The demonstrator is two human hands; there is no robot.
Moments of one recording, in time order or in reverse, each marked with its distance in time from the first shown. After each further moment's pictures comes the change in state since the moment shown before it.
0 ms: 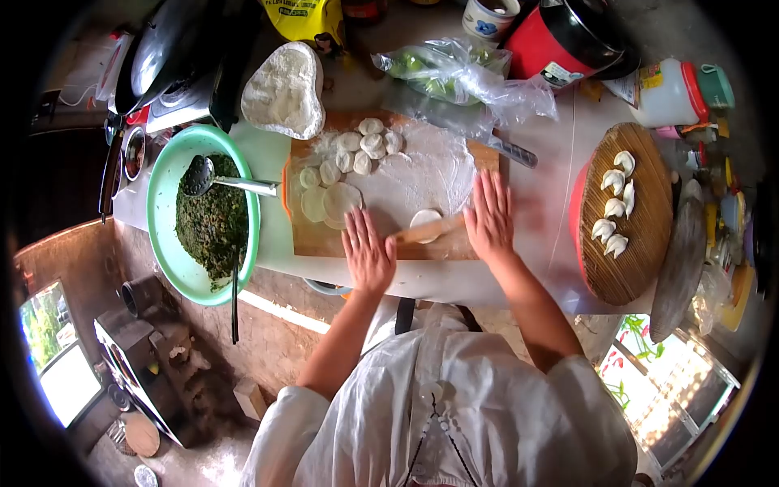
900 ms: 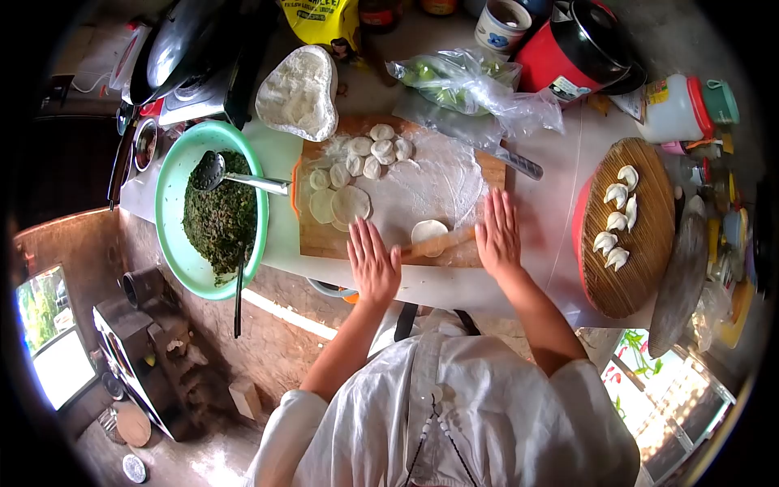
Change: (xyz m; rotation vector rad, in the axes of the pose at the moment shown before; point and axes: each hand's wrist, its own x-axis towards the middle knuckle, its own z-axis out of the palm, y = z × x) left_hand -0.012 0.005 -0.003 0.020 -0.016 -0.083; right_hand -0.015 0.016 0.012 -0.038 0.005 -0.050
